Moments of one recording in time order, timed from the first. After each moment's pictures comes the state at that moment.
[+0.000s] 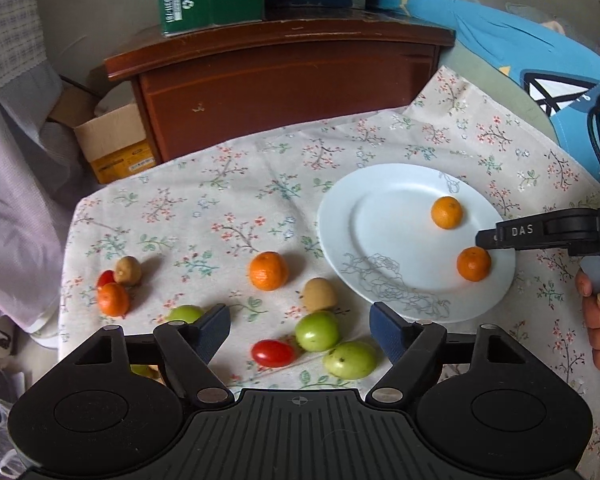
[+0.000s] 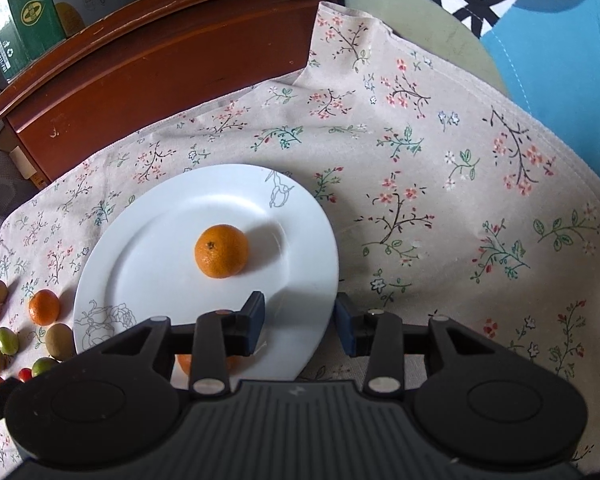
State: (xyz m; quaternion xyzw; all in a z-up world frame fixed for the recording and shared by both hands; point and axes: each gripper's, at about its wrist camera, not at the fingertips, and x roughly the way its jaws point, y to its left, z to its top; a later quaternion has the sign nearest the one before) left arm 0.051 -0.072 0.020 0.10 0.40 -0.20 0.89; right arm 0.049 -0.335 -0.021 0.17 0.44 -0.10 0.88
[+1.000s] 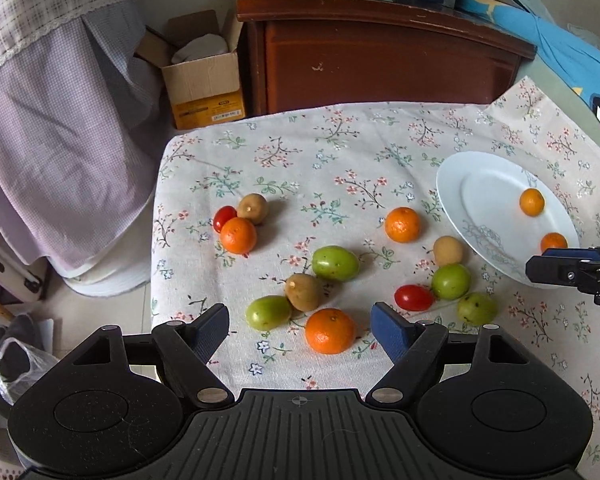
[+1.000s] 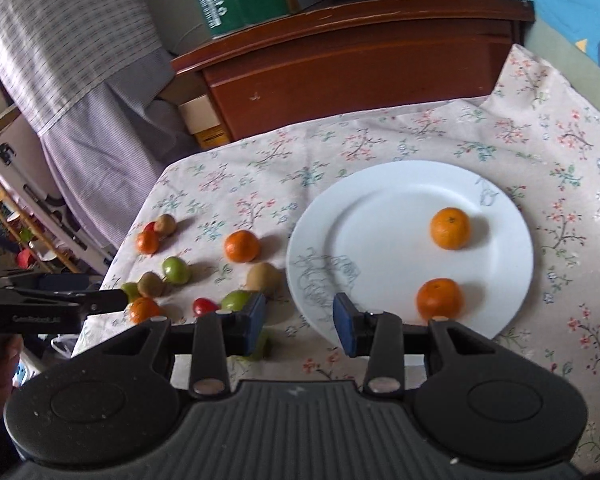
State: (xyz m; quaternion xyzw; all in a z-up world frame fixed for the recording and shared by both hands) left arm 0.062 0.020 0.007 0.07 0.43 -0.15 0.89; right arm 0.013 -0.233 0.015 0.12 0.41 0.13 0.89
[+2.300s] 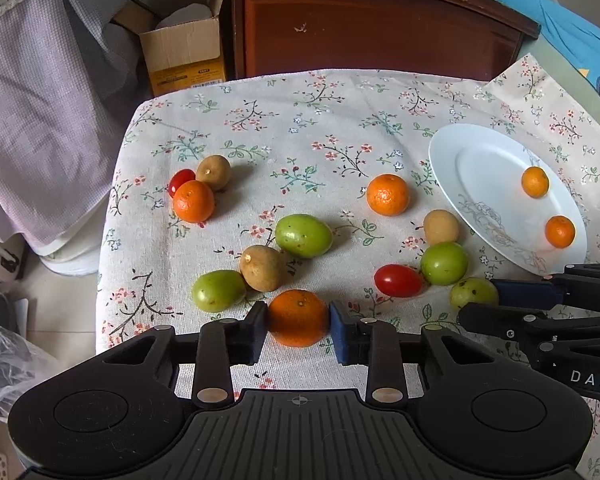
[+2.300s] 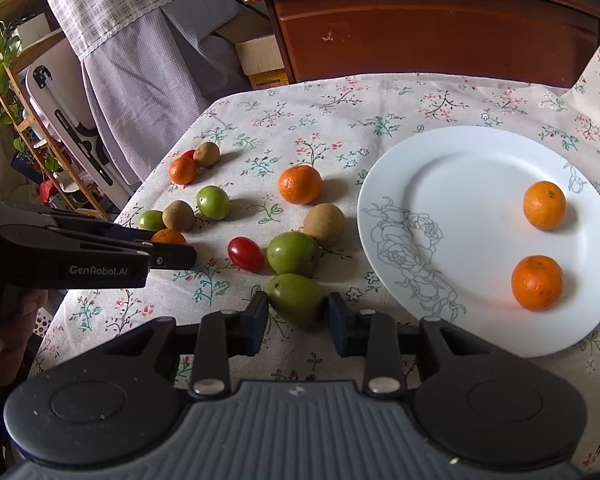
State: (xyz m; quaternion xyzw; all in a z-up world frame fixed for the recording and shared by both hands) left arm 0.069 0.001 -0.027 0.05 0.46 -0.15 0.87; right arm 0.018 -0.198 -0.022 0.07 0.43 0.19 0.88
